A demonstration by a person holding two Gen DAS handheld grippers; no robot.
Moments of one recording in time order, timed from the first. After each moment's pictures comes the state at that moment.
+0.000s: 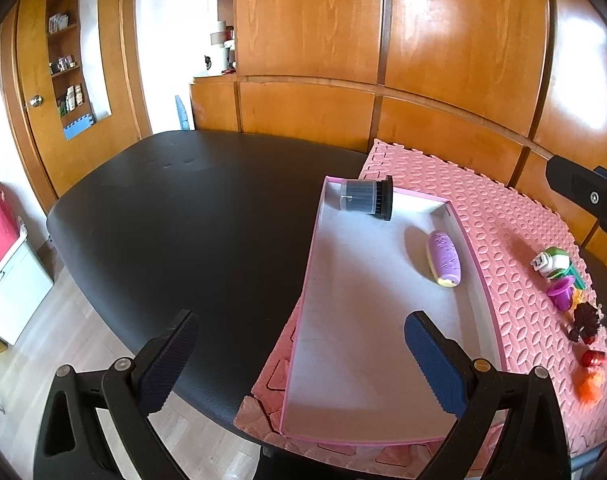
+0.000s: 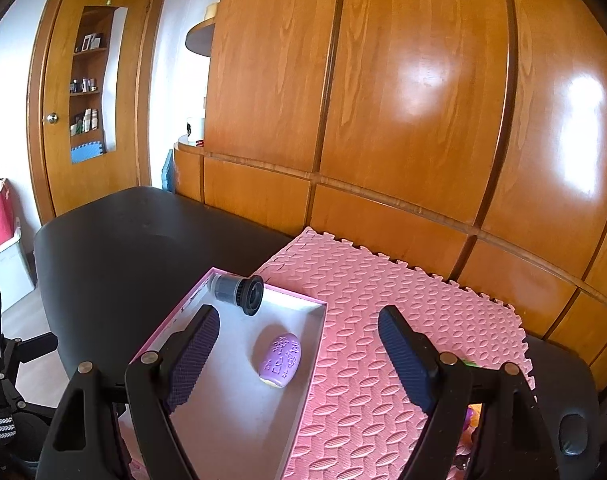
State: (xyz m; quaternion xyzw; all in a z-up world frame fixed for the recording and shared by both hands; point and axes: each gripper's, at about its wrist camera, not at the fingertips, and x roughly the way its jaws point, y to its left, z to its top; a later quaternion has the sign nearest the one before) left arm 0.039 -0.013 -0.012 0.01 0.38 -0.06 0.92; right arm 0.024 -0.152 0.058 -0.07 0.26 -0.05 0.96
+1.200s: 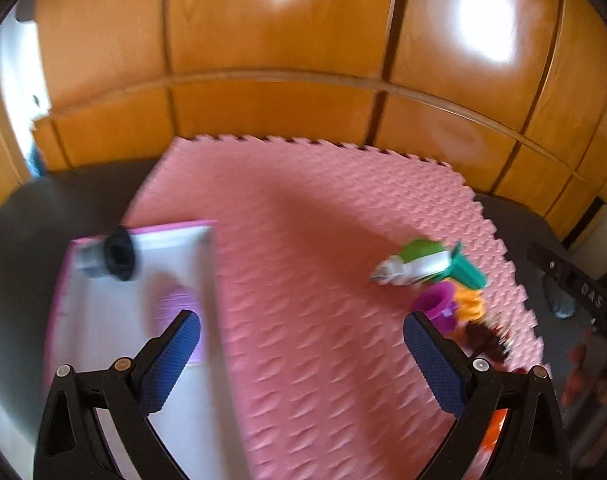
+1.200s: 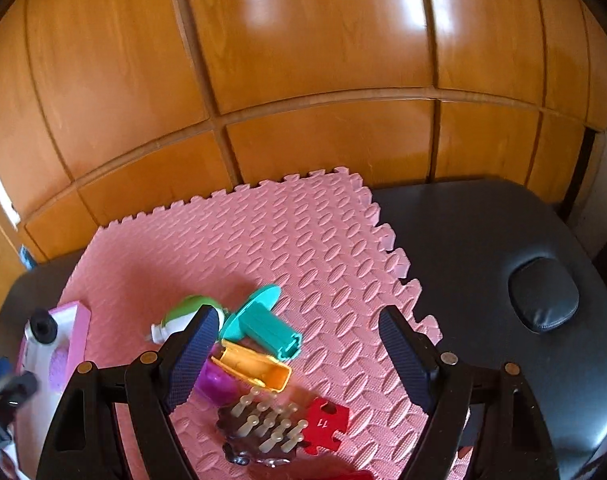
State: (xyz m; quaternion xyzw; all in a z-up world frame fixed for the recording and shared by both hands) left arm 0.086 -0.239 -0.002 0.07 0.43 -0.26 0.86; right arm -0.035 -0.455 -0.002 0.19 0.31 -0.27 0.89
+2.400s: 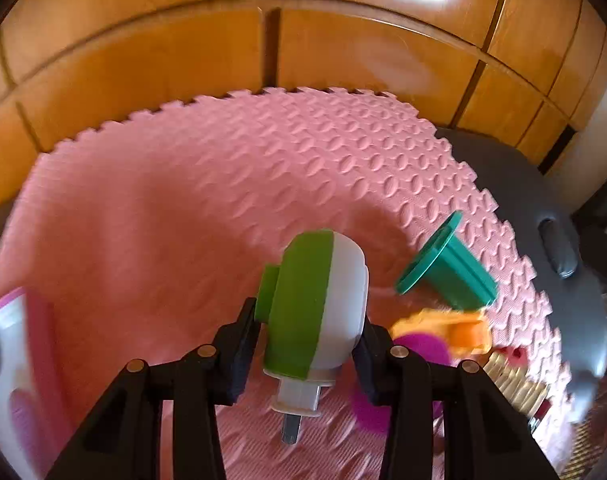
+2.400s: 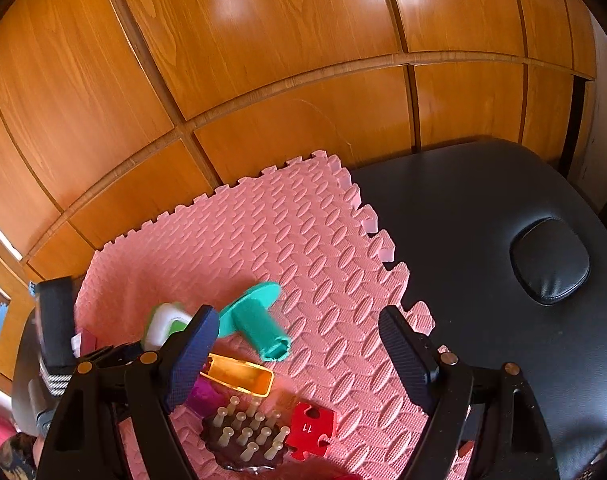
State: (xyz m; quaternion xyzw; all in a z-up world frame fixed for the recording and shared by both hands) left arm 0.118 -0.361 -0.076 0.16 0.46 -0.35 0.80; right arm -0.037 -0.486 -0.017 0.25 0.32 -0.27 0.87
